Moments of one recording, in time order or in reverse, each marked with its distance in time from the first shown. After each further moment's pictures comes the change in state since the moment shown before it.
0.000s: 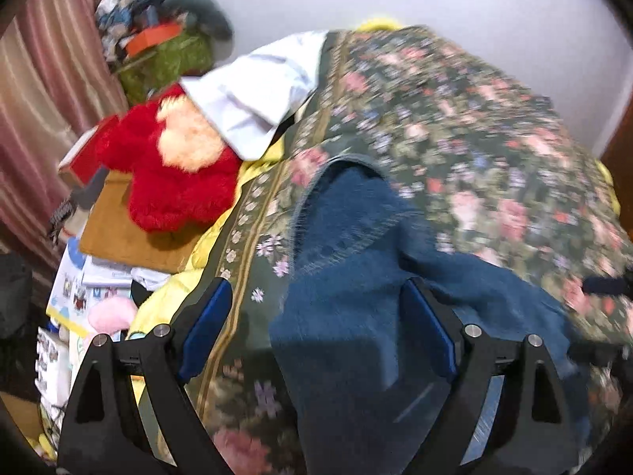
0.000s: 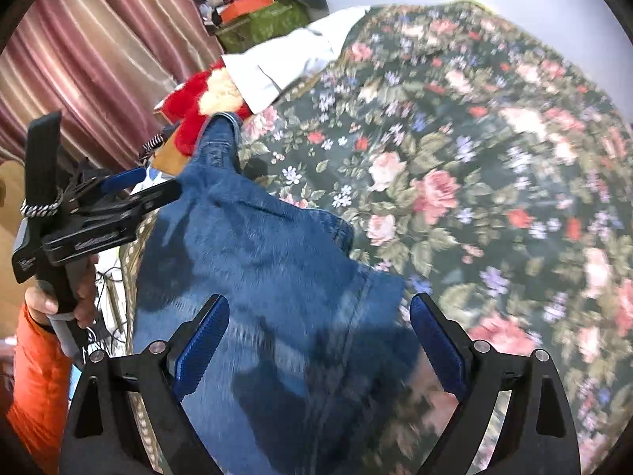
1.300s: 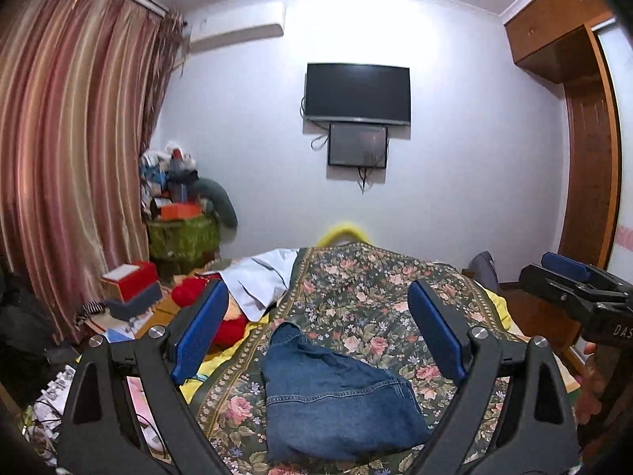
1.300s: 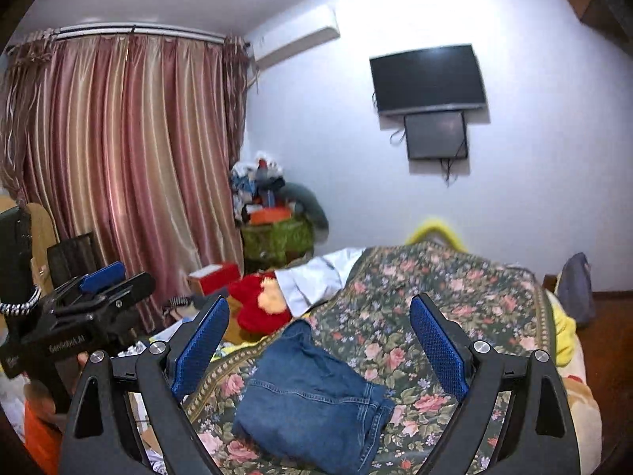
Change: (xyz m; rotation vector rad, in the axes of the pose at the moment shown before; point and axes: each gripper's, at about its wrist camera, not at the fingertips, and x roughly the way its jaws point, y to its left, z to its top) left arm -0.388 -0.049 -0.146 -0.029 -0.777 -0.081; right arm -0.311 0.144 -0.165 -0.136 -0.866 -0.135
